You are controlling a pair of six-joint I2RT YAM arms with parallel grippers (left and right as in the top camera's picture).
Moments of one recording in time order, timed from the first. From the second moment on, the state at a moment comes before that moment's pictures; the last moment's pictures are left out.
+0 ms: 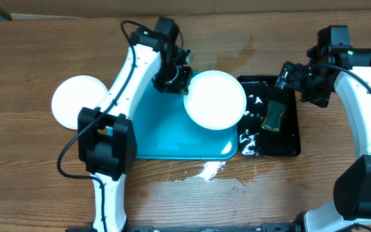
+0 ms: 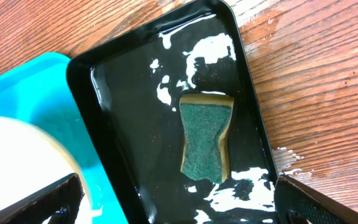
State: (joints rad) left arm -0.33 2.18 1.97 -1.25 0.36 -0.11; right arm -0.05 1.75 1.54 -1.12 -0.19 0.36
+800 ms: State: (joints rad) left arm -0.51 2.18 2.02 -1.05 0.12 -0.23; right arm -0.05 1.75 1.54 -1.12 -0.19 0.36
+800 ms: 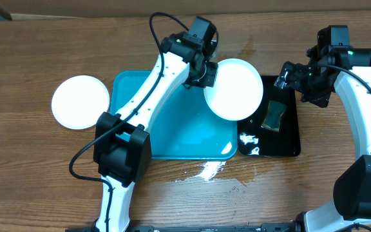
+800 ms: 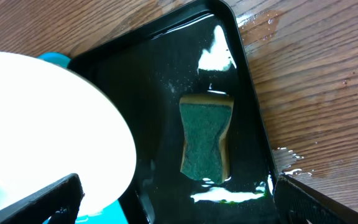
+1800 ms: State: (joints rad) left arm -0.85 2.18 2.18 -0.77 -0.64 -0.02; right arm -0.05 1.75 1.54 -1.12 -0.19 0.36
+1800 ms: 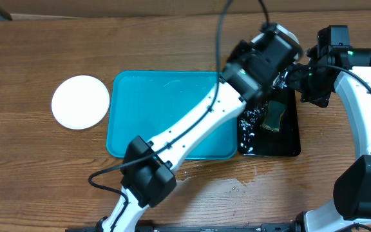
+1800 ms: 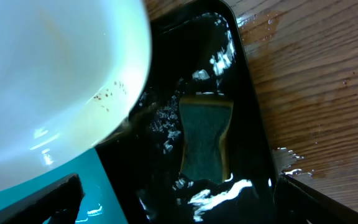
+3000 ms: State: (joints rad) left arm -0.91 2.18 2.18 -0.75 -0.99 0.08; right arm -0.05 1.75 1.54 -1.12 -0.19 0.36
